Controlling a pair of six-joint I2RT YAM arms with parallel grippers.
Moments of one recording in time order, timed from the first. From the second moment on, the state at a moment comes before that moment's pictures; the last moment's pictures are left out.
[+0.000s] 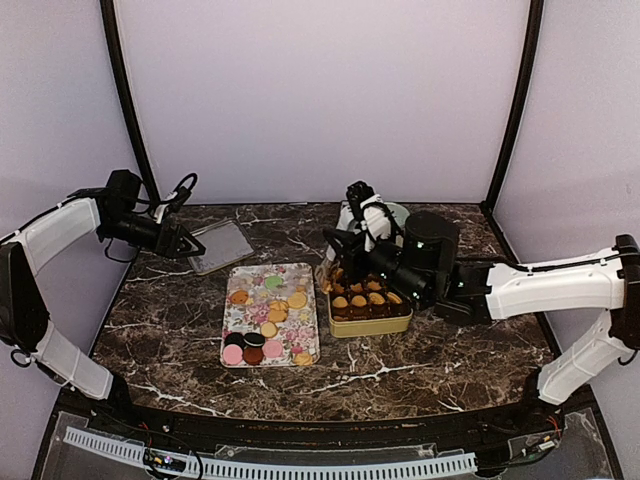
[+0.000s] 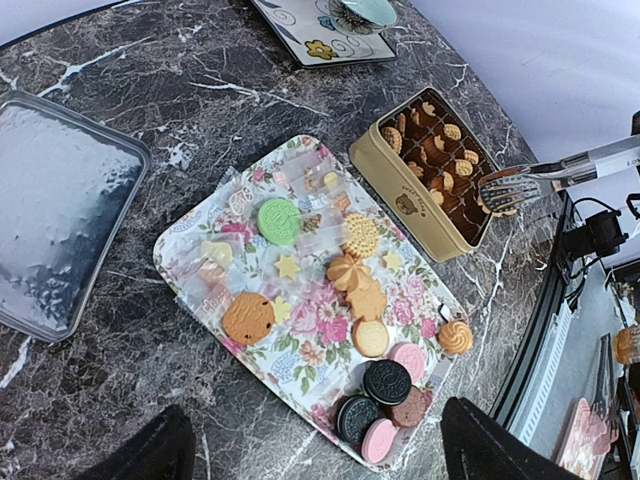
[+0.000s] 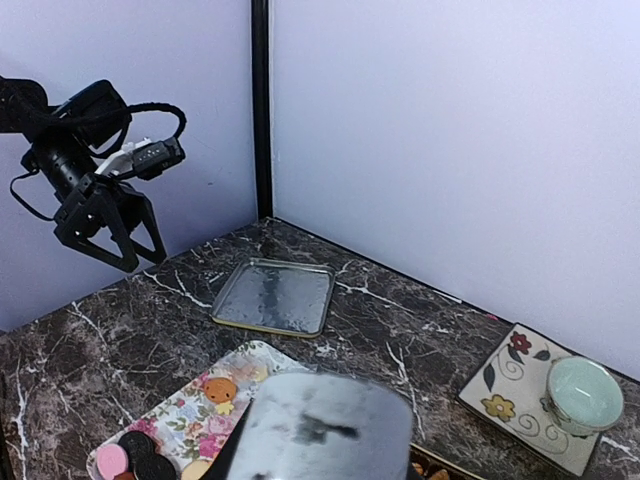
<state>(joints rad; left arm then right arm) 0.00 1.44 1.20 -0.86 0.79 0.34 1.09 1.47 0.94 0.50 0.29 -0.01</state>
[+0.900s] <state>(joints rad) 0.00 1.44 1.20 -0.86 0.80 0.35 1.06 1.37 0.78 0.35 0.35 -0.09</state>
